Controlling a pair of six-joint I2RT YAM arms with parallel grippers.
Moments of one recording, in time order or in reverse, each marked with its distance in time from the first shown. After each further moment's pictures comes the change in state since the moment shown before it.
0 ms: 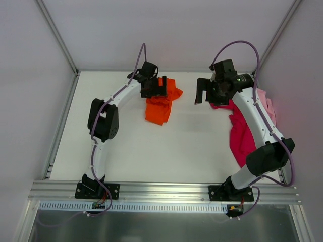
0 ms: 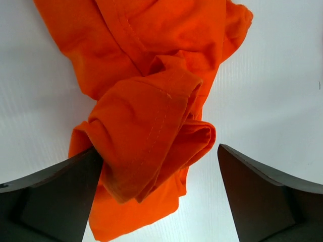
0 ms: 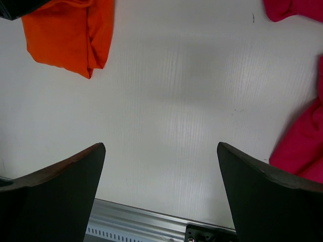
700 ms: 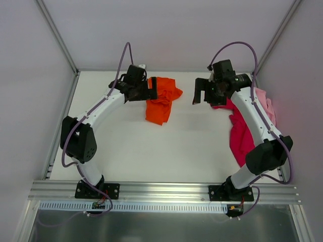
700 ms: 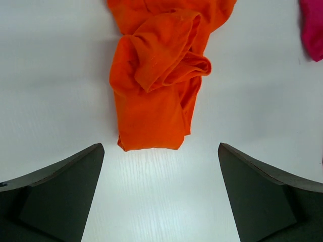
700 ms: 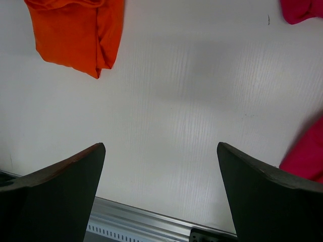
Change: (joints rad) left arm -0.021 -0.454 -0.407 0.039 -0.115 -0.005; right arm 0.000 0.016 -0.016 0.033 -0.045 0.005
